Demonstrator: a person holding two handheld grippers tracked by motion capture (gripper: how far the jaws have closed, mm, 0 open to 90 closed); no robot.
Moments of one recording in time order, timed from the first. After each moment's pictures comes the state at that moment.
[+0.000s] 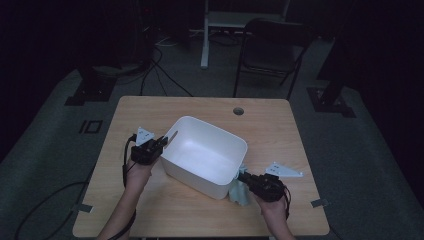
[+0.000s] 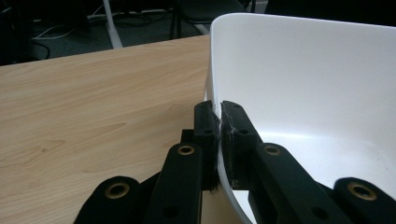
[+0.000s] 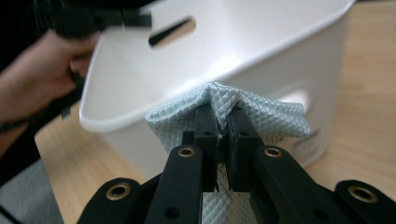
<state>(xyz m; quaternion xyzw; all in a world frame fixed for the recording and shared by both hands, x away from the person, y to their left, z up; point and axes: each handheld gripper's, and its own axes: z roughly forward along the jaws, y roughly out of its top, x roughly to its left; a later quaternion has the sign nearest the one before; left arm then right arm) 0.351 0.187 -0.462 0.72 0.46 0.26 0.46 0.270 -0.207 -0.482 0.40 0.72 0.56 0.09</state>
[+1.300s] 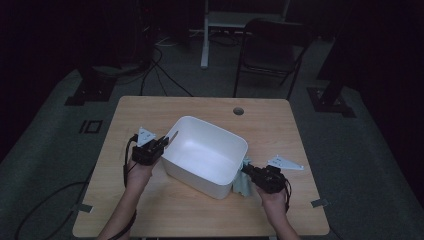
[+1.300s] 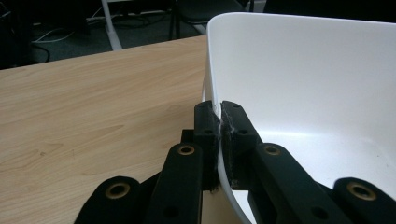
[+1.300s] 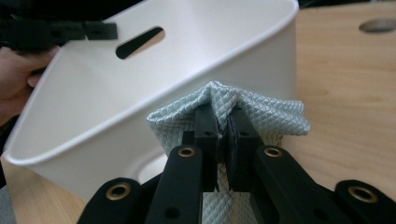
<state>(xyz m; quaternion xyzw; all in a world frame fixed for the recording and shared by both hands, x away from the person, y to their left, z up) 0.351 0.185 -0.463 0.72 0.45 0.26 0.46 0.294 -0.214 -0.488 0.43 0.71 0.55 0.11</state>
